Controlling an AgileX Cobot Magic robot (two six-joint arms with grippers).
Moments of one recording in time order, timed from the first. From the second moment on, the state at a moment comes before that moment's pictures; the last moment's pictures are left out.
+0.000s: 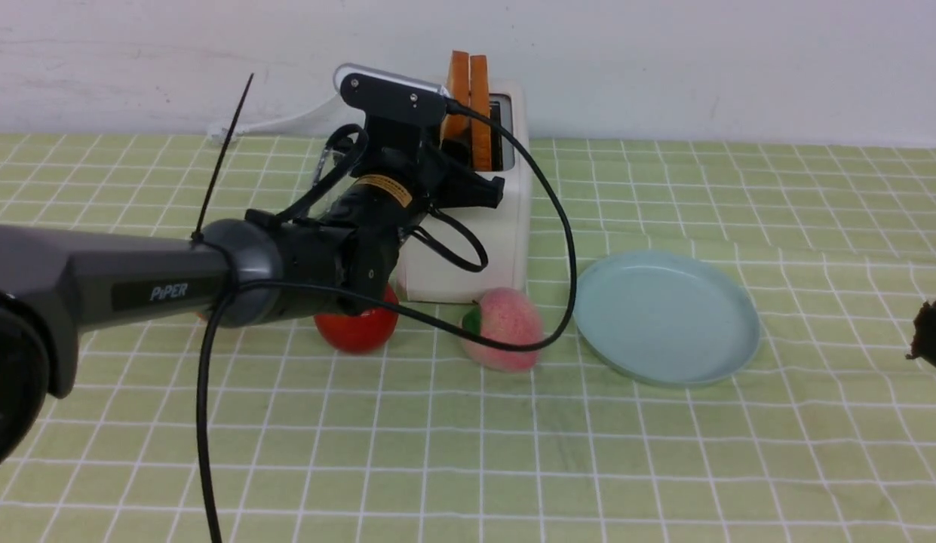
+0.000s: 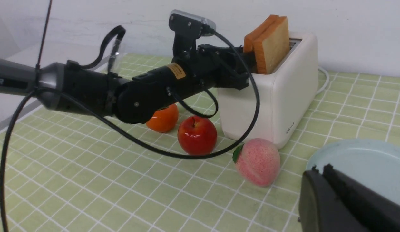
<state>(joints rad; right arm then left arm) 0.04 0.55 -0.61 1.06 0.63 -0.83 -0.47 2.05 -1.36 -0.25 -0.63 0.21</state>
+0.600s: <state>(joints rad) 0.04 0.55 -0.61 1.07 0.65 -0.83 -0.47 2.12 -1.48 -0.39 -0.64 0.22</state>
